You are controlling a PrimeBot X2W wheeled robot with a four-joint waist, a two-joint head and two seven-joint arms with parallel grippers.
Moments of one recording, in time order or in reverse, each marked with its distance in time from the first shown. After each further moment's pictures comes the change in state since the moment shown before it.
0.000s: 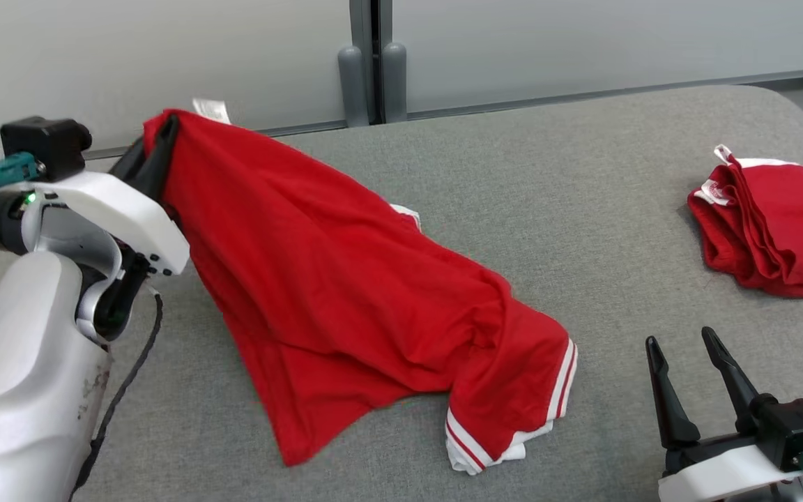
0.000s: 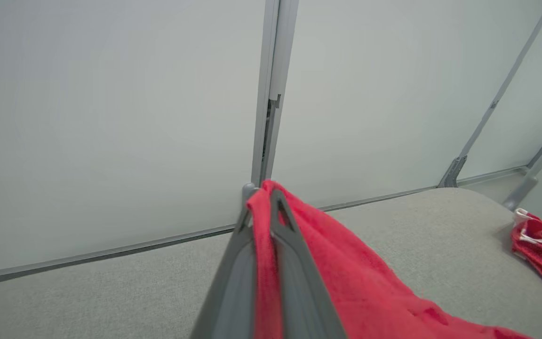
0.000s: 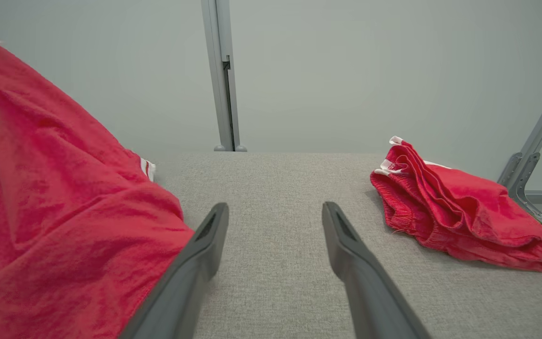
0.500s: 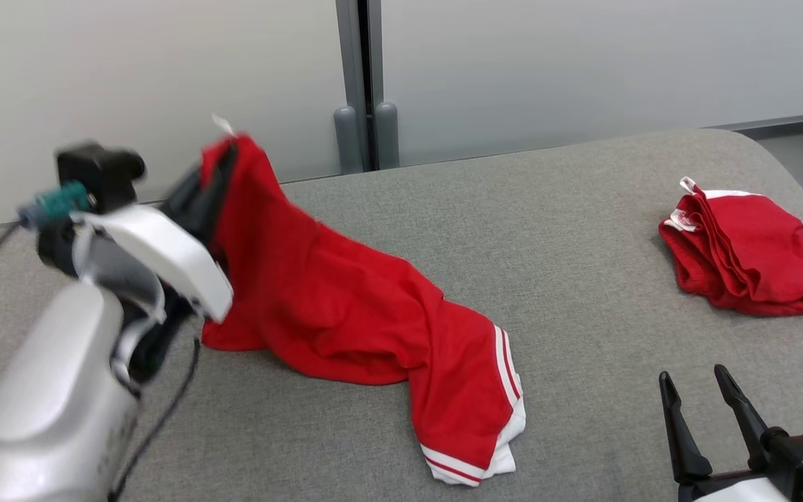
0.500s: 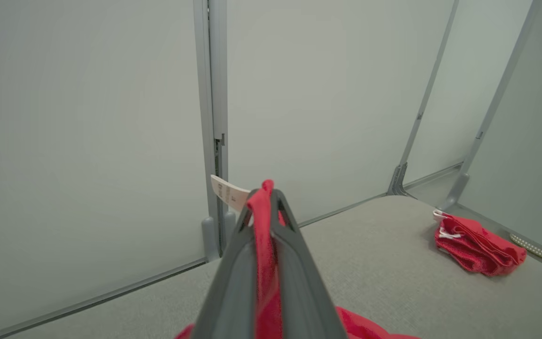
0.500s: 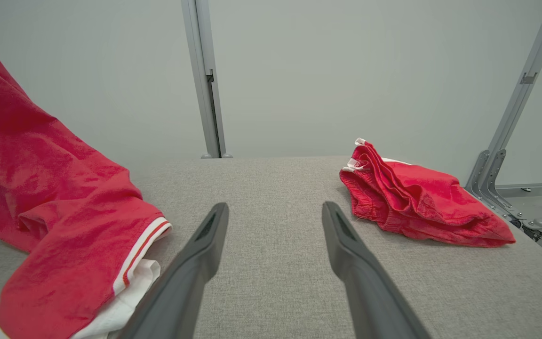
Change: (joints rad) left arm -0.025 0.045 -0.139 -0.090 -0.095 0.000 -0.045; right arm 0.063 0.000 -0.025 0.012 0.009 0.000 0.000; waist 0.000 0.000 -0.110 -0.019
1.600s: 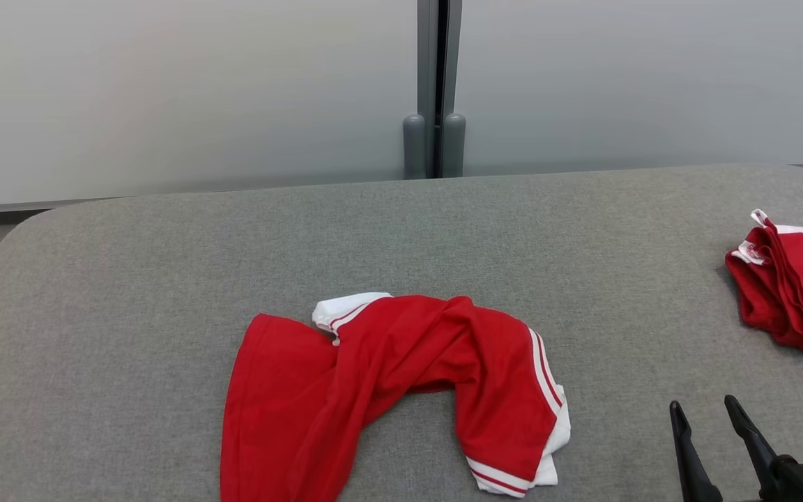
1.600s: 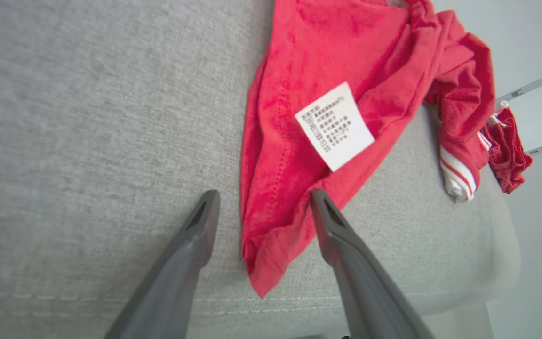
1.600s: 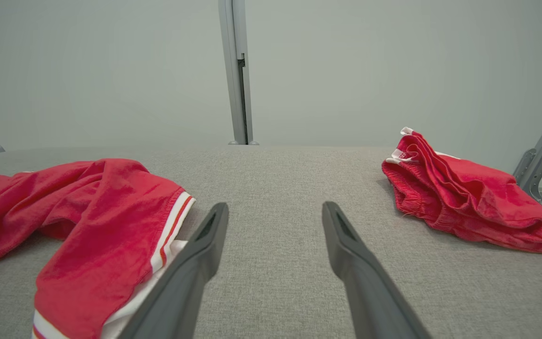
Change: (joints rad) left arm 0.985 0.039 -0.044 -0.147 -0.384 0.019 -0.176; right arm 0.073 0.000 -0.024 0.001 -0.001 0.000 0.000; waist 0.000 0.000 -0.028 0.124
